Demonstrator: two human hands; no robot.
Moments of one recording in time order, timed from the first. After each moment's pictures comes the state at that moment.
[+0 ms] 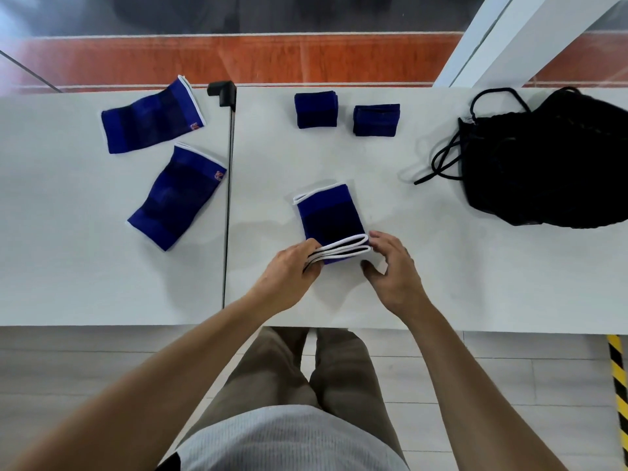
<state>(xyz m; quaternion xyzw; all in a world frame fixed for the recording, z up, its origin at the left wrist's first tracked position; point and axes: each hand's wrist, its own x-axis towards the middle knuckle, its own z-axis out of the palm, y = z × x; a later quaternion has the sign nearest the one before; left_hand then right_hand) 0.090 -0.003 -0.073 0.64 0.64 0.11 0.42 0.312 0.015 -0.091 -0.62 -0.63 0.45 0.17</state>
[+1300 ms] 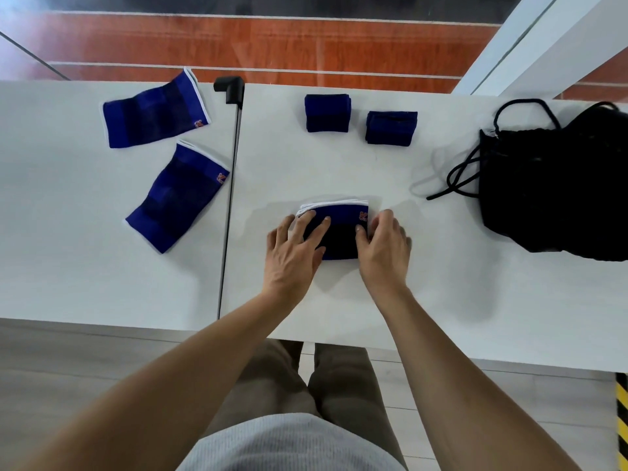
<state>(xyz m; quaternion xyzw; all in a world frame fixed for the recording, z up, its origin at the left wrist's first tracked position) 0.096 0.027 -0.116 0.68 0.71 0.03 0.15 0.260 0.080 -0.114 -0.71 -0.63 0.27 0.14</state>
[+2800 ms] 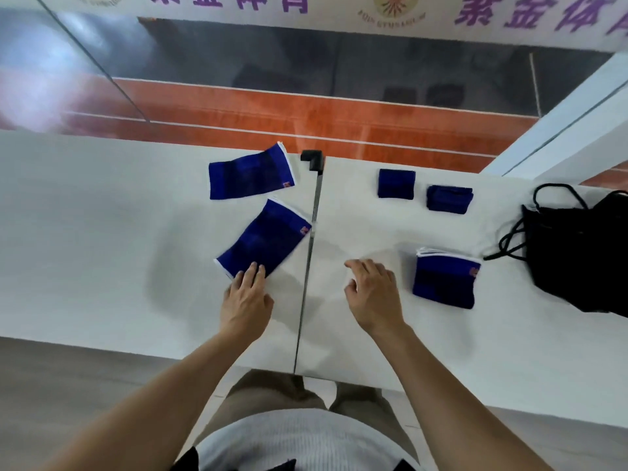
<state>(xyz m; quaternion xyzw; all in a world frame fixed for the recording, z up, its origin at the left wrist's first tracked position) -0.110 -0.036 -0.091 0.53 0.81 -0.04 0.24 0.126 0.054 -0.080 -0.56 -0.79 0.23 0.05</state>
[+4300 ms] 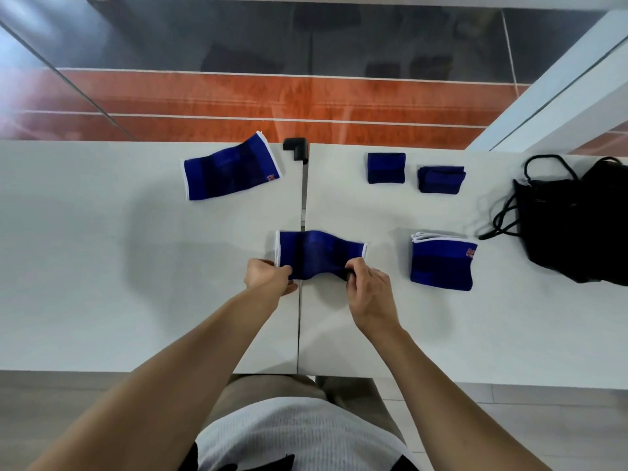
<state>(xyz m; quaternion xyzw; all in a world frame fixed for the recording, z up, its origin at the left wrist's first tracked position) -0.086 0.045 -0.083 0.04 0.84 0.25 0.49 0.114 0.034 -0.100 -0.59 -0.74 0.27 0.15</state>
